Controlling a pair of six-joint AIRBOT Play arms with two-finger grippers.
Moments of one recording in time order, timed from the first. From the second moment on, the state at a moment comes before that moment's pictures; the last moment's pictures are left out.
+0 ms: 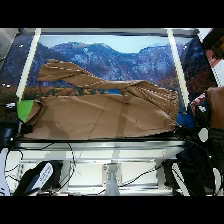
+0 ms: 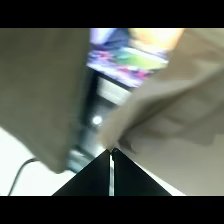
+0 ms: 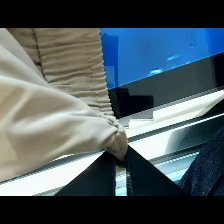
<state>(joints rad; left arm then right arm) 0.42 -0.88 0.45 2.23 -0.87 -1.81 -0.24 -0.56 0.39 -1.69 1.13 1.68</state>
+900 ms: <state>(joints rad) 0.72 -0.85 0.45 2.24 -0.84 -1.95 -0.24 -0.56 0.43 -1.70 1.38 1.69</state>
